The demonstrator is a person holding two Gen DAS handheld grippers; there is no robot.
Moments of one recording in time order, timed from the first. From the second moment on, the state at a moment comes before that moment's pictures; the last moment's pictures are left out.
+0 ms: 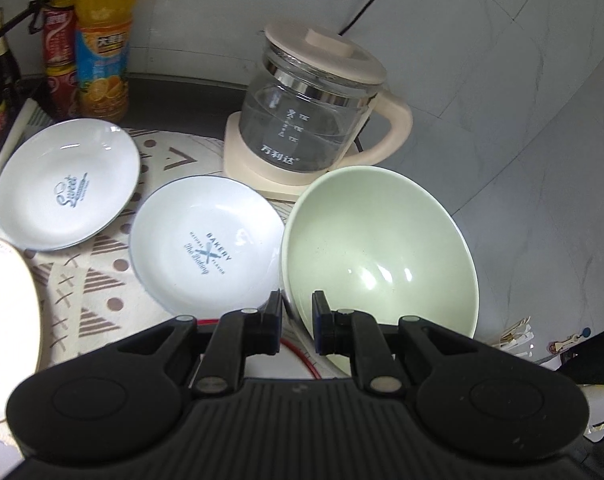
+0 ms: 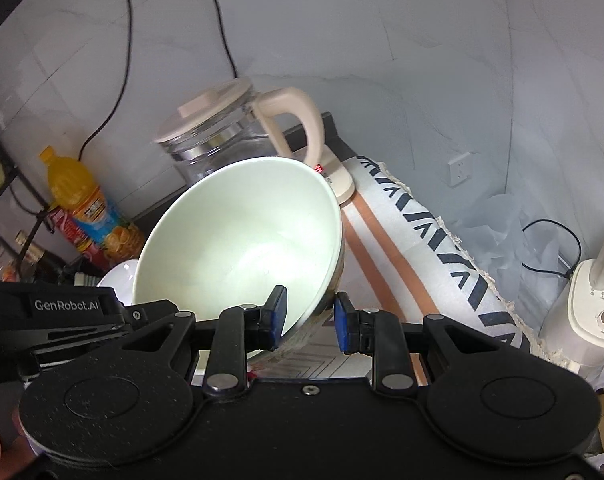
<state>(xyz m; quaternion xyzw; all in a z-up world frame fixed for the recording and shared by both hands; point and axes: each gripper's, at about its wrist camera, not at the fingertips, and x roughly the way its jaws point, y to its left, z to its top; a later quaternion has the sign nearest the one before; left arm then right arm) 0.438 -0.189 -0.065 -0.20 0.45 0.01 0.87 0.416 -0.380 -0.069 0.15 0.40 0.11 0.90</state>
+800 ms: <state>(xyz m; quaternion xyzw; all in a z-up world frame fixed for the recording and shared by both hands) 0.383 -0.157 -0.043 -0.23 0.44 0.04 0.87 0.370 -0.354 -0.052 0.11 0.39 0.17 0.90</state>
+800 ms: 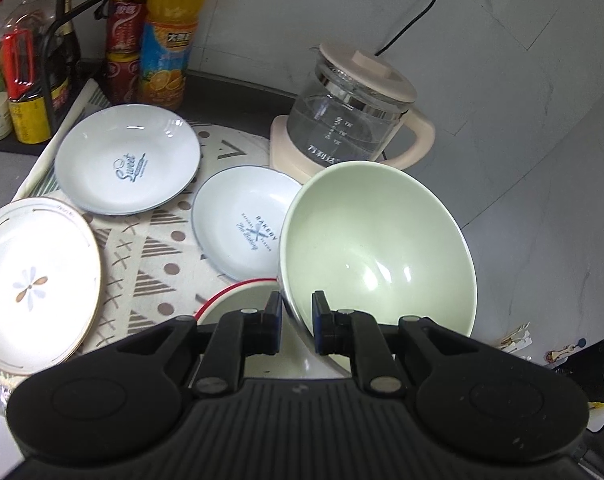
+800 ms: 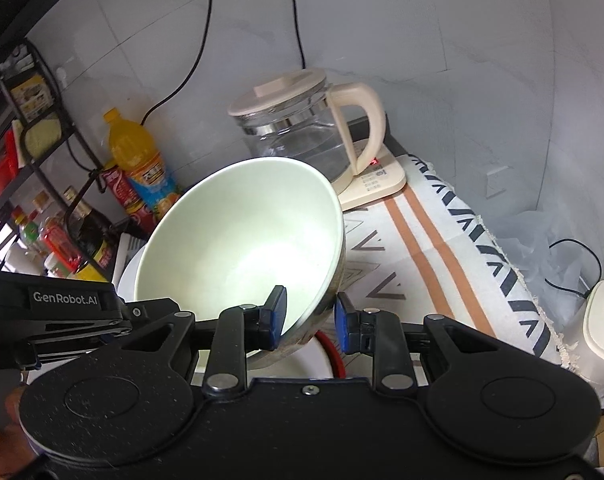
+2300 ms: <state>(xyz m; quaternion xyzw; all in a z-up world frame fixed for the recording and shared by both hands) 0.343 -0.143 -0.102 -0.27 0.54 0.08 0.79 0.351 -0.335 -0.089 0.06 0.47 0.21 0.86</state>
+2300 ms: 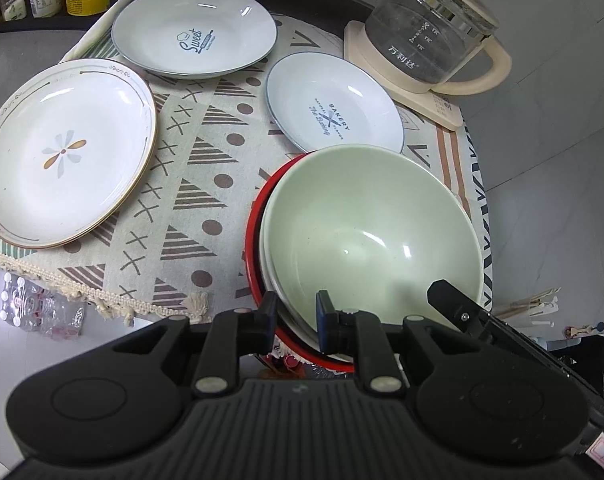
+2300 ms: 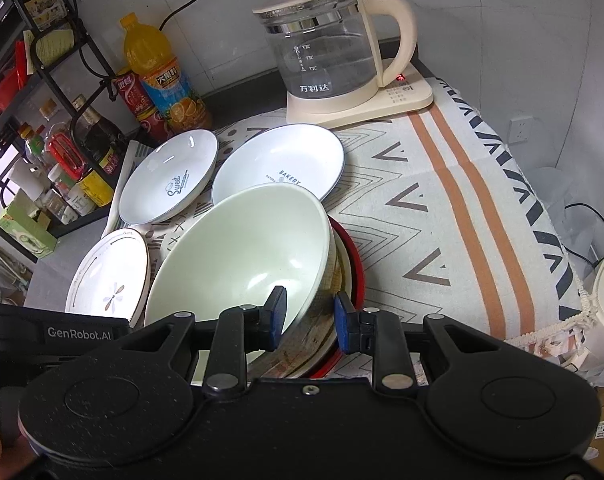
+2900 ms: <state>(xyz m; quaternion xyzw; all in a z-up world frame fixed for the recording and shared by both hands) 0.334 -0.131 -0.092 -0.26 0.54 0.11 0.79 0.350 -0.334 -0.086 0.05 0.46 0.21 0.86</state>
